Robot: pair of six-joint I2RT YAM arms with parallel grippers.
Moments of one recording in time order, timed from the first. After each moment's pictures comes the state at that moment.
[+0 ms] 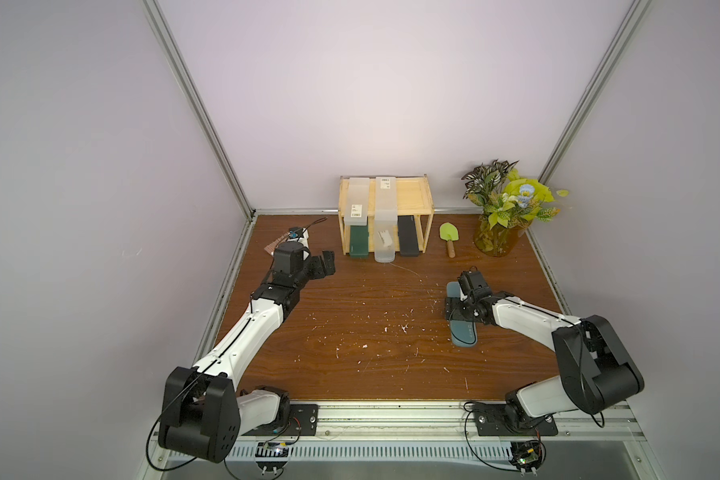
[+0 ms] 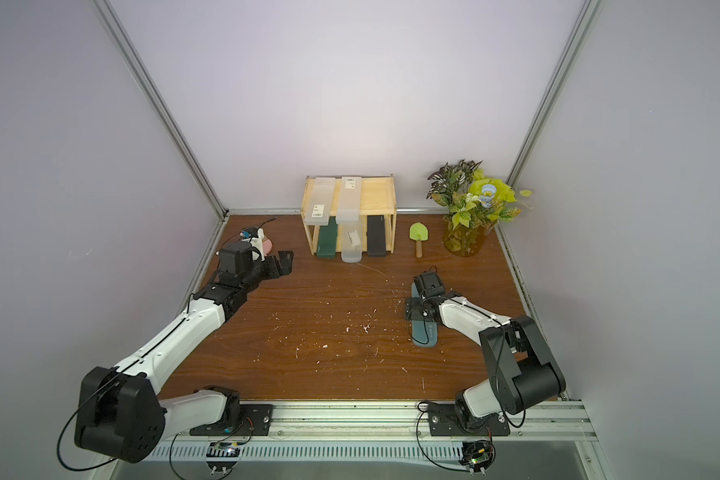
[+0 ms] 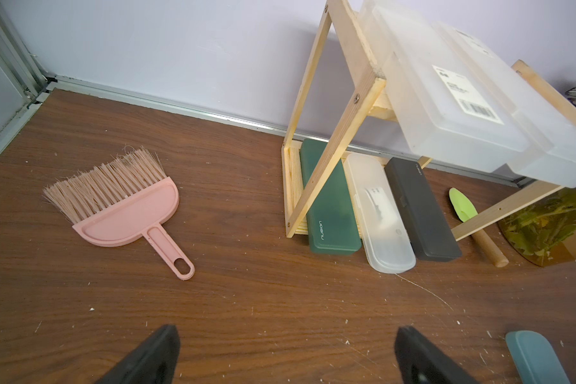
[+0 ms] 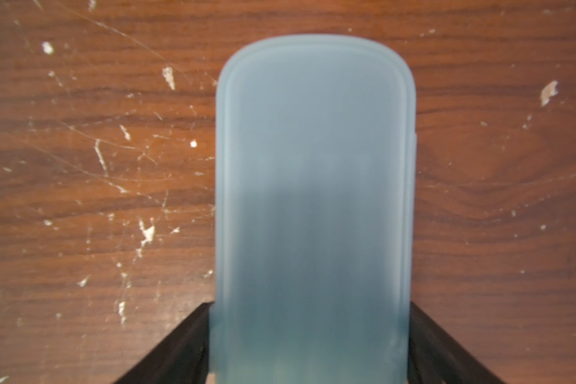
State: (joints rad) left arm -0.20 1.23 0.83 -0.08 0.03 -0.33; right arm 0.36 1.48 0.70 -0.33 0.14 0.40
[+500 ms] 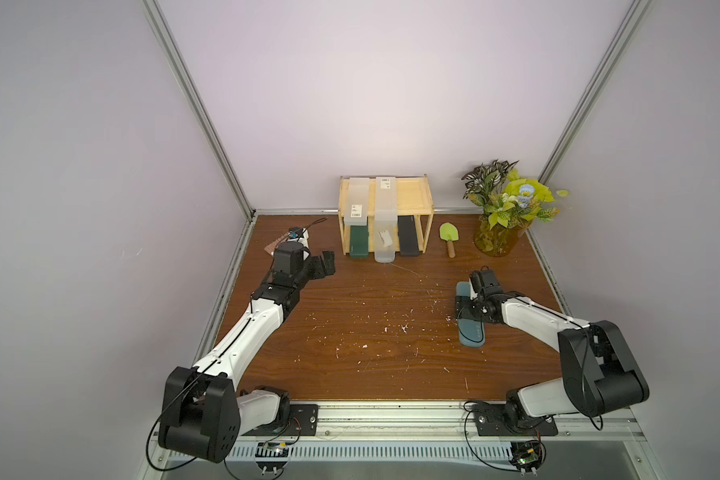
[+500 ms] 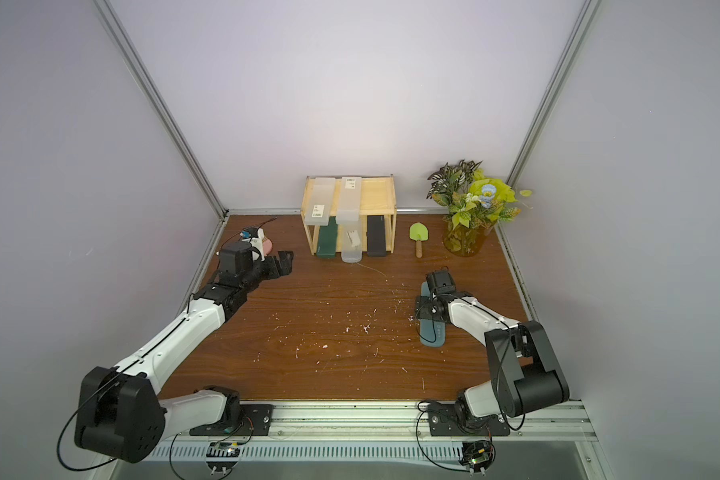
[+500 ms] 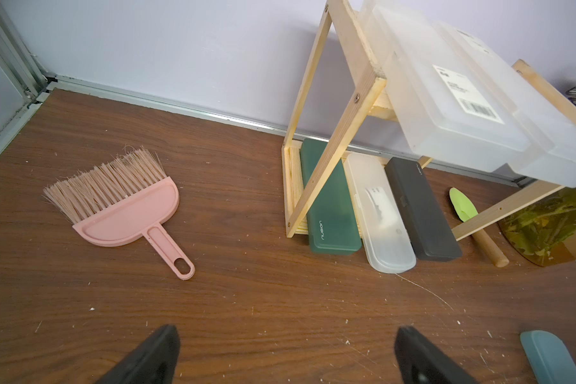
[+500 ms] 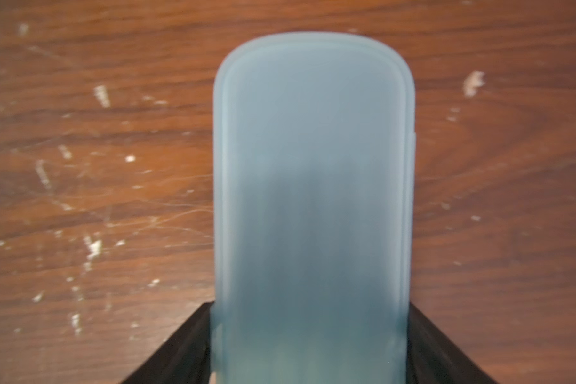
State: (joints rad) left arm -0.20 1.23 0.83 -0.08 0.03 -0.32; right arm 0.24 1.44 0.68 -0.37 0.12 0.36
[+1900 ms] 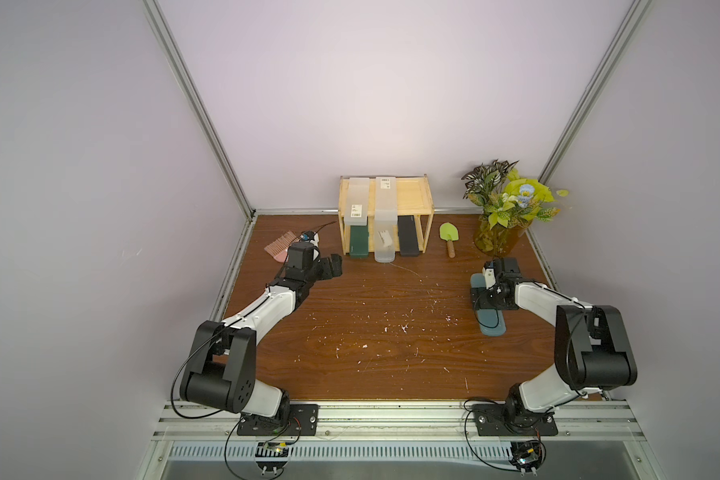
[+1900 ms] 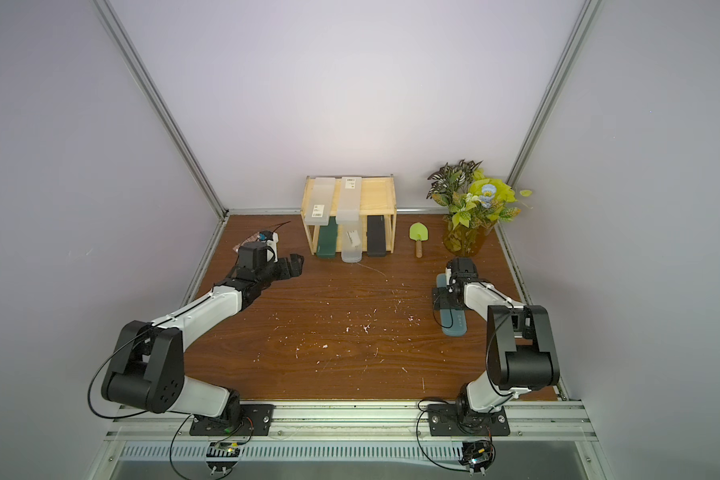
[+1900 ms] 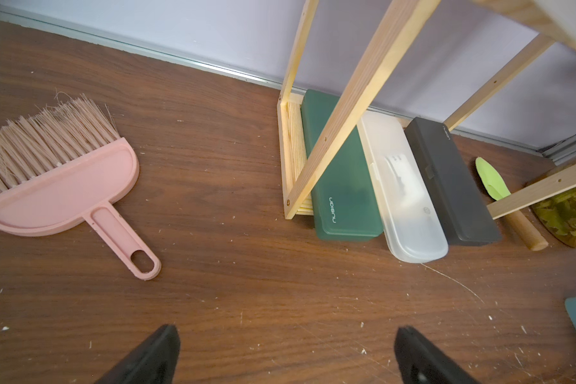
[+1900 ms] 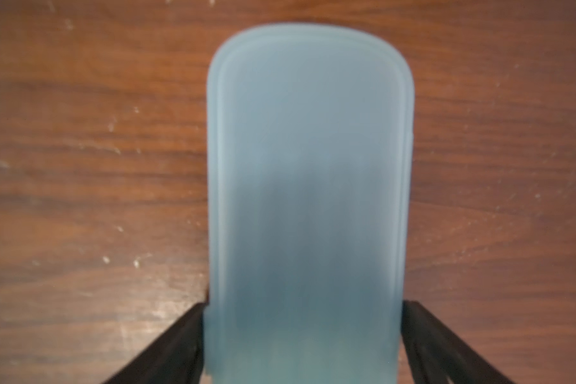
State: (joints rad) left arm -0.20 1.46 0.83 0.07 0.08 -0.32; right arm 0.00 1.58 0.81 -0.39 0.08 0.01
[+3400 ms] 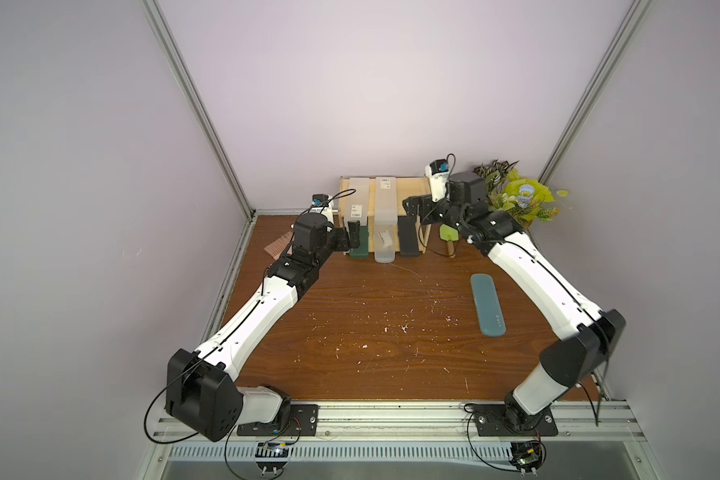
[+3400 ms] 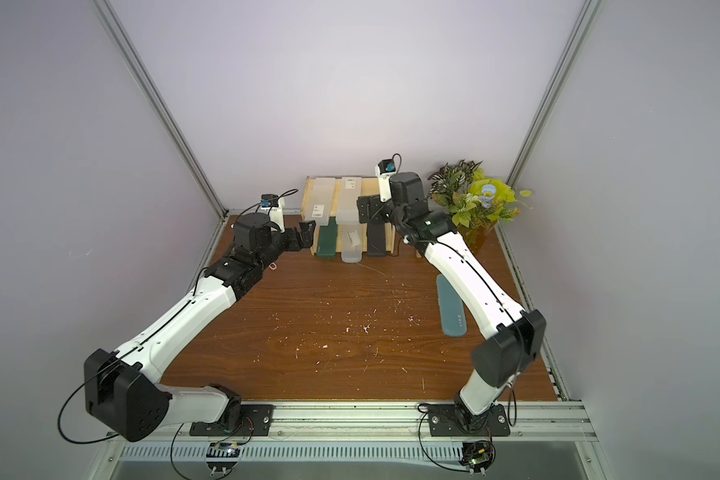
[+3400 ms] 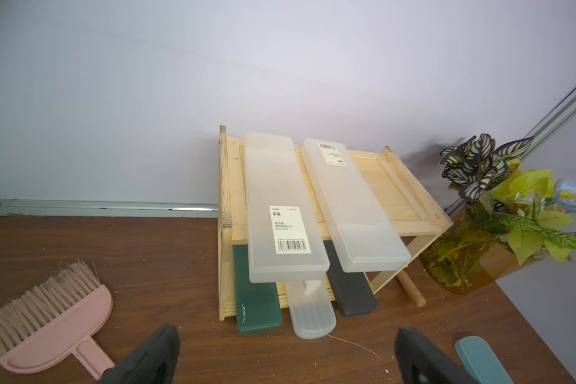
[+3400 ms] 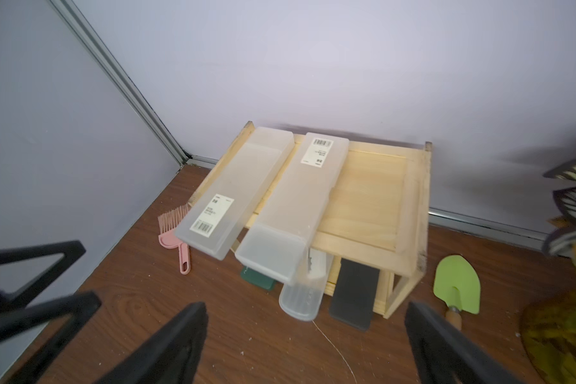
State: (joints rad) left arm -0.40 1.34 1.17 -0.13 -0.10 -0.29; right arm 0.53 1.74 1.89 -0.56 0.07 0.21
